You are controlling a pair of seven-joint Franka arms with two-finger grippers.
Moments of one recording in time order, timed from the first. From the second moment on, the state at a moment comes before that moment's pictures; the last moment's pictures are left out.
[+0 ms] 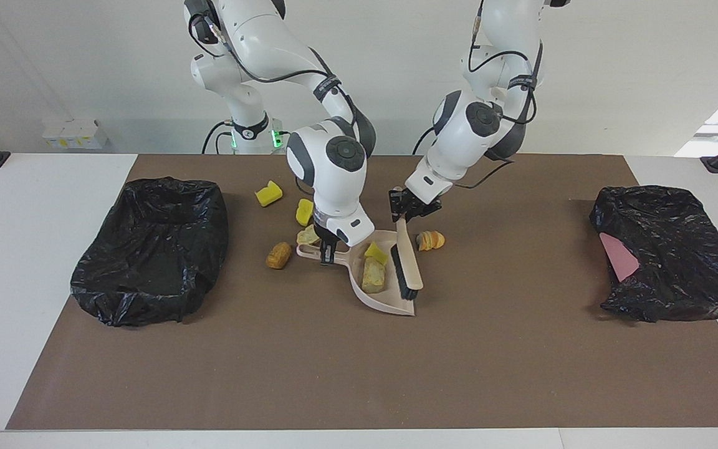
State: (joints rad) left arm -0.39 0.08 -0.14 -2.04 -0.40 2.16 -0.38; right arm 0.45 0.43 0.04 -1.62 -0.19 1.99 -0.95
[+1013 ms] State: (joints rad) left arm -0.45 -0.12 -0.16 -2.41 -0.31 2.23 -0.79; right arm 0.45 0.43 0.04 -1.62 -0.19 1.99 -0.95
